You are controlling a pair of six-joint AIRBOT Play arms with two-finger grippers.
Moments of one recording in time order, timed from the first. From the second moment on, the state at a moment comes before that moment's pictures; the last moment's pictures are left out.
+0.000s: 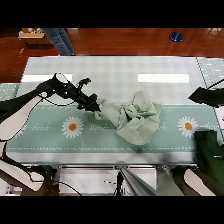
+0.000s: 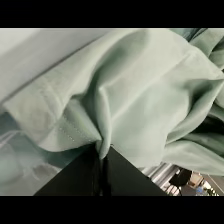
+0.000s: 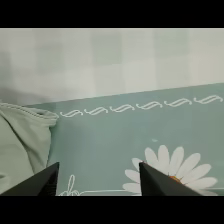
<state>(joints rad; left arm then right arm) -0.20 -1.78 1.22 0.71 -1.30 -1.31 -0.38 -1.04 0.98 -1.25 1.20 1.35</state>
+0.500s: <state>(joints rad) -0.19 -1.72 1.23 0.70 -1.34 -1.29 -0.45 -1.41 0.98 -0.89 1.29 1.22</state>
